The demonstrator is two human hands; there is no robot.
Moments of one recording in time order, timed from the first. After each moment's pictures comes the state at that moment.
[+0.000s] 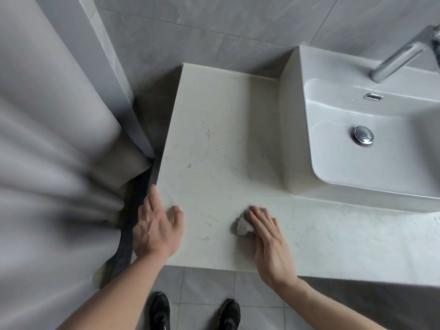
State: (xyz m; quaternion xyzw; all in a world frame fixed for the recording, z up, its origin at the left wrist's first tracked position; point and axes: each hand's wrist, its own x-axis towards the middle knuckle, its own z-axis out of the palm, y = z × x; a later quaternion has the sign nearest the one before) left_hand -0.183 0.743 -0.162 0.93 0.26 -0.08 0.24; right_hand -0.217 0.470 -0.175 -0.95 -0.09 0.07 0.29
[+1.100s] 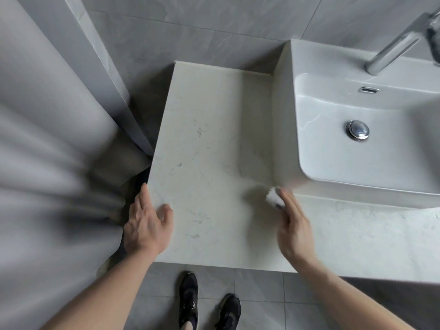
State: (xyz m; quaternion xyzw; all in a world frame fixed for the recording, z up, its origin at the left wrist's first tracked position) left_hand -0.183 0.740 -0.166 0.94 0.26 -0.08 0.22; right_hand -0.174 0.410 -0.161 -0.94 0.04 -0.02 0.34
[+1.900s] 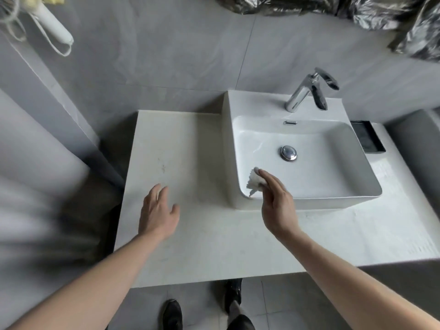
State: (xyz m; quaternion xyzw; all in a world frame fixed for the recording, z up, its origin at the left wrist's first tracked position) left_hand -0.100 0.667 -0.085 0.95 0.09 -0.13 0.26; right_hand -0.117 0.368 -0.015 -0.91 0.02 -0.10 0.39
